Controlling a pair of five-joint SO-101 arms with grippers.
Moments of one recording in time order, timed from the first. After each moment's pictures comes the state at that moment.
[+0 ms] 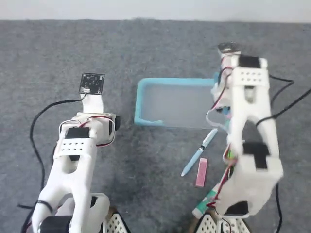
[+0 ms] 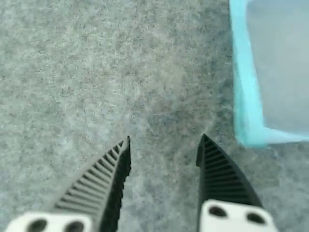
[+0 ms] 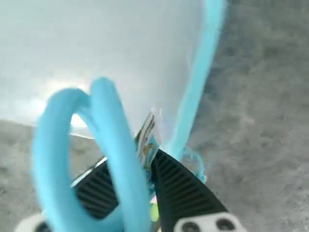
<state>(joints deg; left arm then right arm) -8.6 -28.8 61.4 38.8 -0.7 -1.4 16.2 -10.2 87.6 13.2</state>
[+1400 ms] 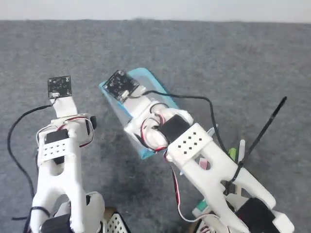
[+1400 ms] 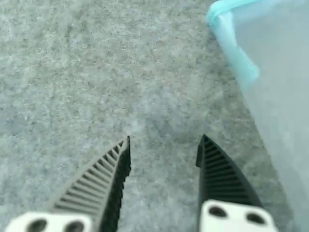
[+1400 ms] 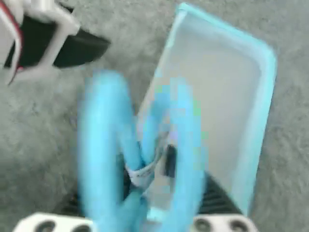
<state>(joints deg) -22.7 -28.8 61.4 38.8 -0.7 -45.5 -19.2 24.5 55.6 9.2</state>
